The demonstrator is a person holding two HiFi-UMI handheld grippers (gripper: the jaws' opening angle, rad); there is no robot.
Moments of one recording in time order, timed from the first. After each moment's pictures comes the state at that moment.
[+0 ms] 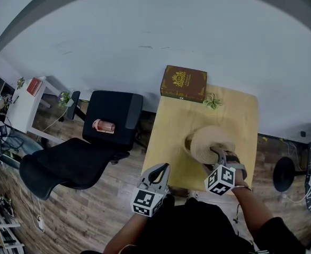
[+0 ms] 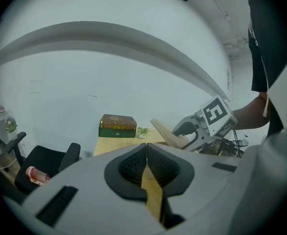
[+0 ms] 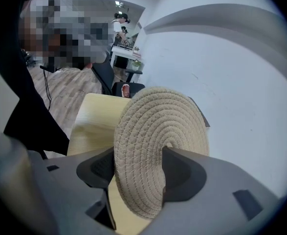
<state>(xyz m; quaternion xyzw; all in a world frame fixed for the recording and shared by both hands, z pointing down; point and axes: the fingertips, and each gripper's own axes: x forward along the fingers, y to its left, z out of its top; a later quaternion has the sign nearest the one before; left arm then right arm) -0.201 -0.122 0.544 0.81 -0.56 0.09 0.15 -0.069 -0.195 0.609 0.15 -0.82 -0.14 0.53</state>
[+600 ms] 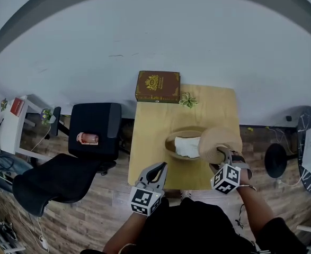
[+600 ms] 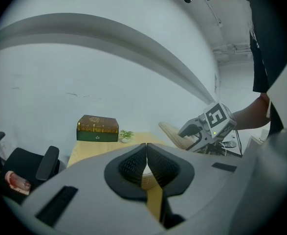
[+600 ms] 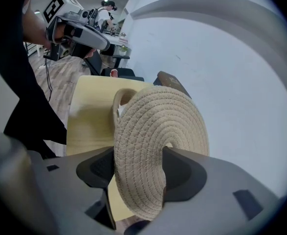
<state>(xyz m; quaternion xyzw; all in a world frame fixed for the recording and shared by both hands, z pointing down) -0.143 -0.147 0.540 0.85 -0.50 0.07 0.14 0.044 -0.199 0.606 0.23 -0.78 -0.10 0.58</state>
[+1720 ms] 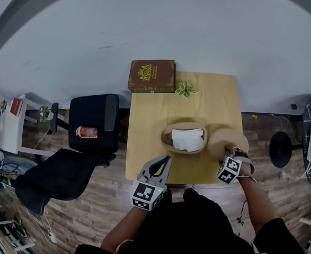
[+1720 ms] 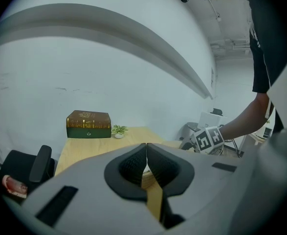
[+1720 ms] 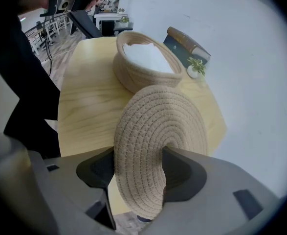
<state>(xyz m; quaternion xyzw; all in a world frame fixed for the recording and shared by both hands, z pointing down) -0.104 -0.164 0.554 0.86 -0.47 0.11 0.15 0.136 -0.188 0.727 0.18 -0.72 -0.01 0.67</state>
